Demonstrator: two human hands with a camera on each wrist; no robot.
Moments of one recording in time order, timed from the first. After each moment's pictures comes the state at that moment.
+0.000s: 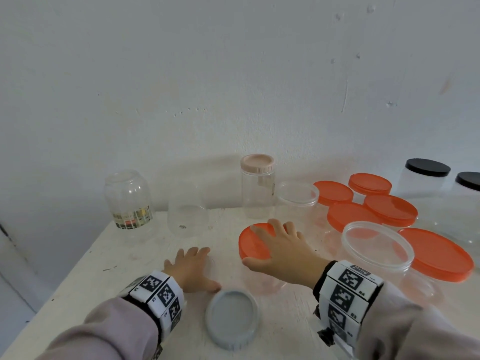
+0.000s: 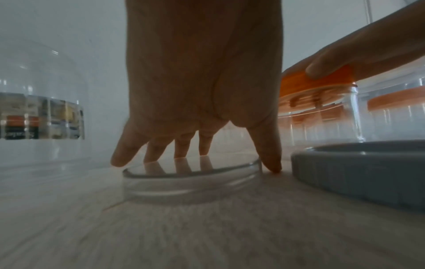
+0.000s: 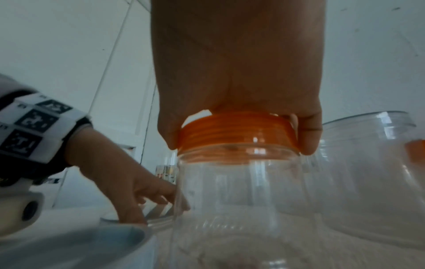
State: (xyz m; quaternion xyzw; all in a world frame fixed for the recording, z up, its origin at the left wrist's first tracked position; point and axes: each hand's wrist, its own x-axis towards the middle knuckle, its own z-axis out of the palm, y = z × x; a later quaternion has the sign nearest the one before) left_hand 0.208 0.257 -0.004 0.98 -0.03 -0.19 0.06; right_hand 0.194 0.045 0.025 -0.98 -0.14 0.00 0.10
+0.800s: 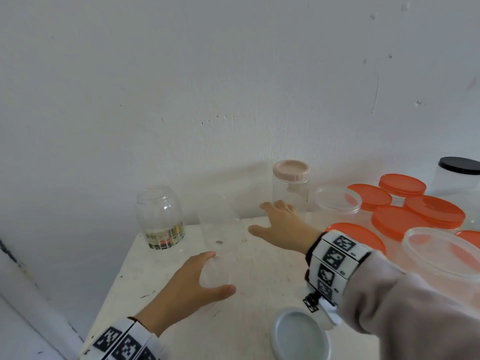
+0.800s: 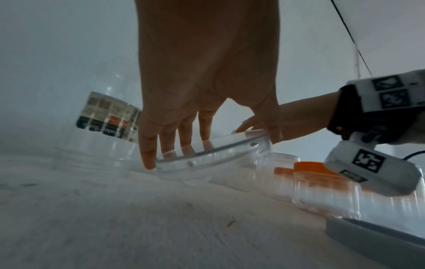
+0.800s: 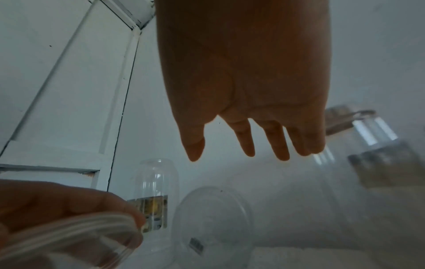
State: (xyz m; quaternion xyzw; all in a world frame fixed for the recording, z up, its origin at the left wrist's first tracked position) left_hand 0.207 0.363 0.010 0.93 -0.08 -0.10 0.35; right_hand 0.260 0.140 0.062 -0.98 -0.06 0.03 0.20
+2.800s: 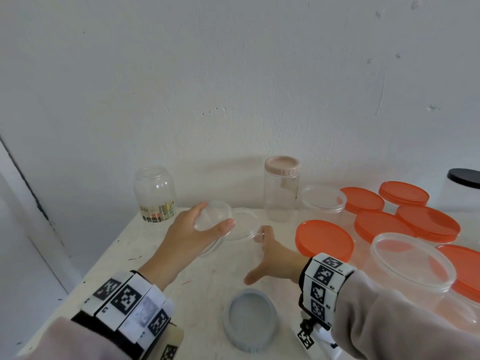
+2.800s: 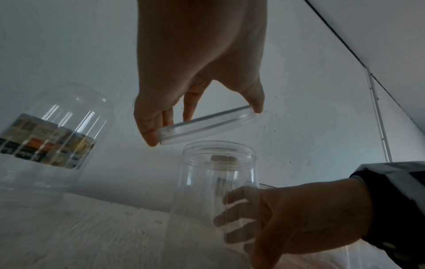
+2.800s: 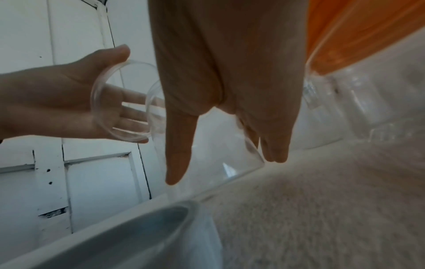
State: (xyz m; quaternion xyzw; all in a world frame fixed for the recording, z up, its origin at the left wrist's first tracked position) left_hand 0.178 0.280 0.054 0.85 0.01 0.08 0.51; right_hand 0.229 0.087 -0.001 -0.87 -0.13 0.20 0.44
